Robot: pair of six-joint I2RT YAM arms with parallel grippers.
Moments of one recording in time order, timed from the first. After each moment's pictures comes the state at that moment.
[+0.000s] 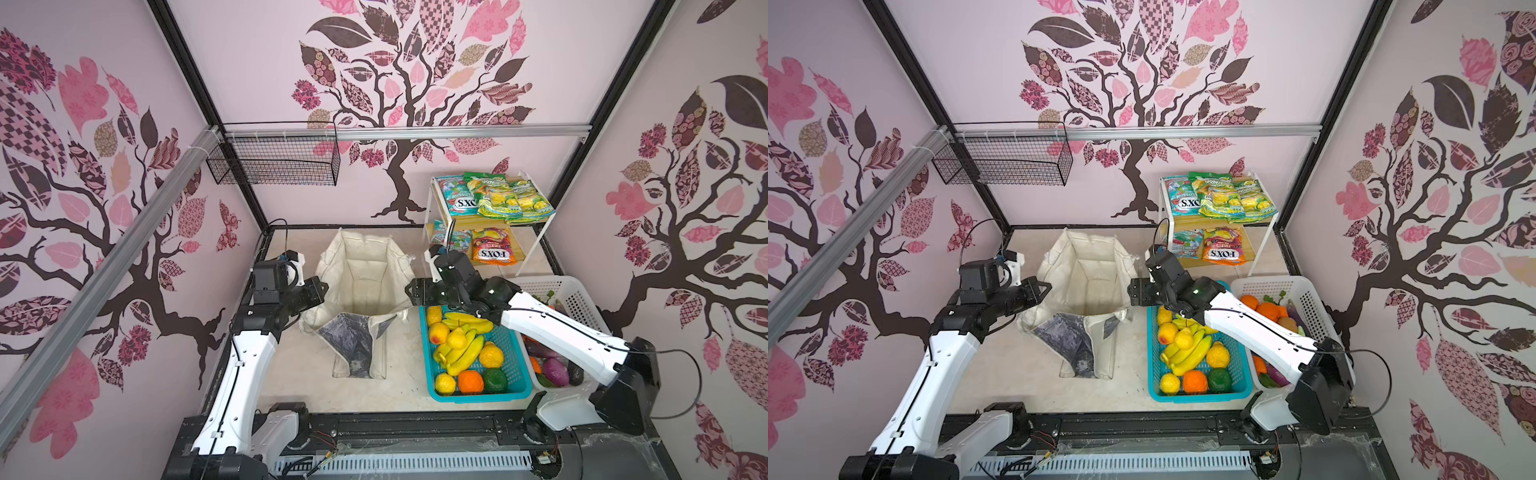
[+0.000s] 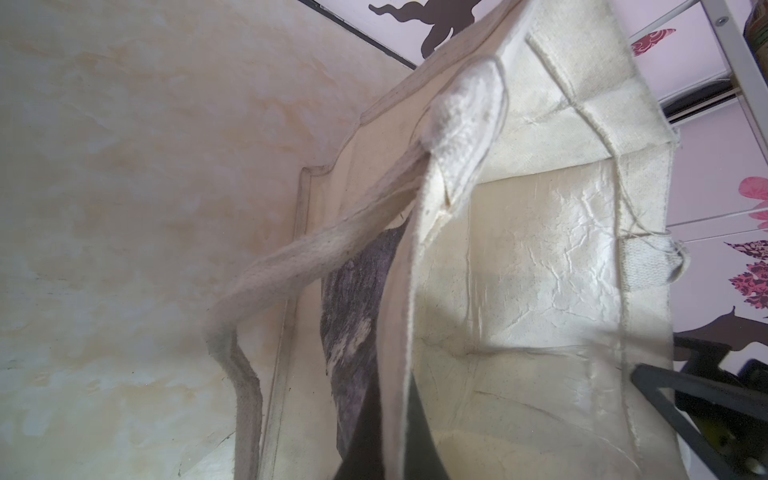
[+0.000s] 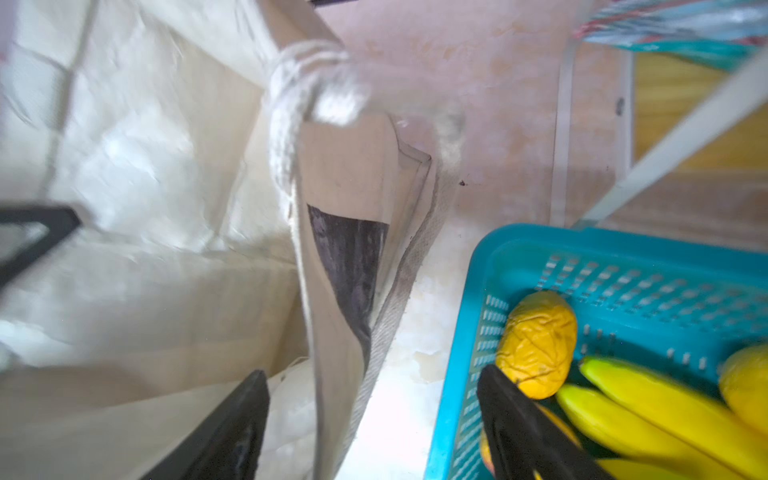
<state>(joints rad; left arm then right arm) 0.01 1.01 0.98 -0.67 0.41 -0.39 0.77 1.37 1.23 -0.51 0.03 0.60</state>
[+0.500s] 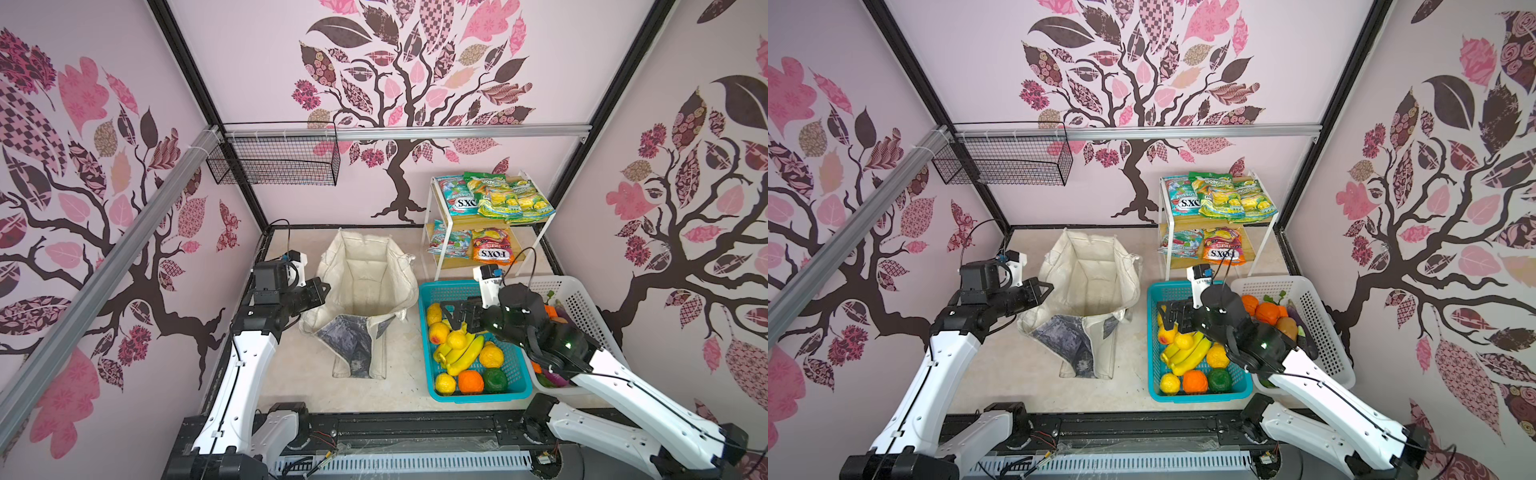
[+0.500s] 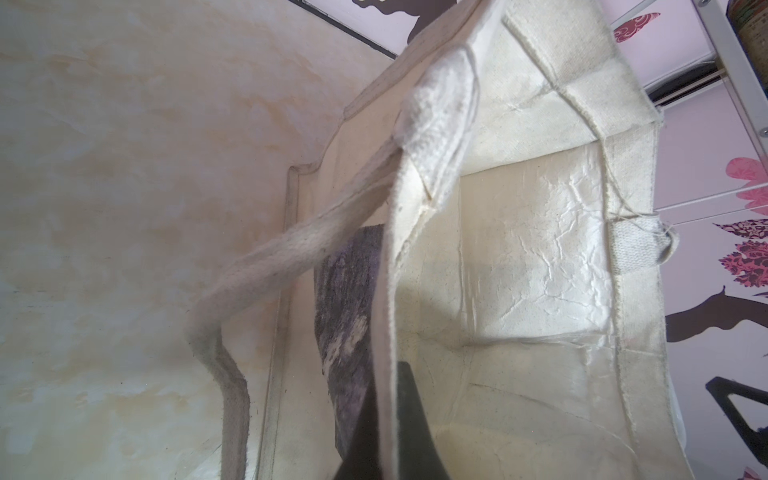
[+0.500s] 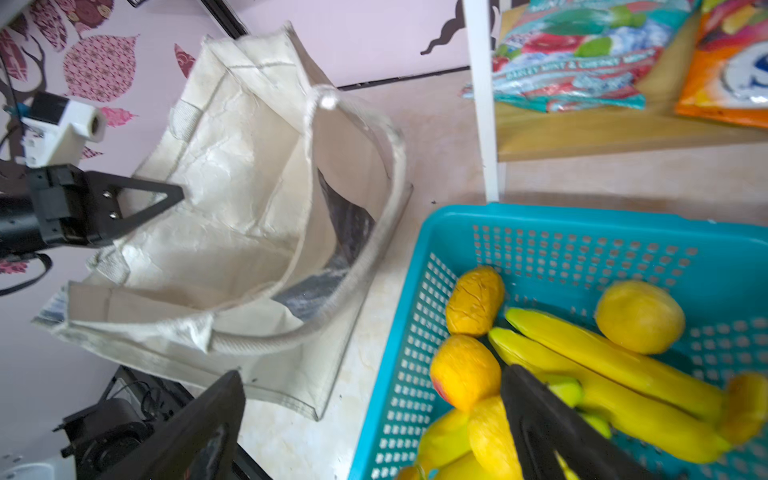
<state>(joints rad) 0.01 1.01 0.97 -0.66 0.45 -0.36 0.77 0.82 0.87 -0.53 0.11 0.55</state>
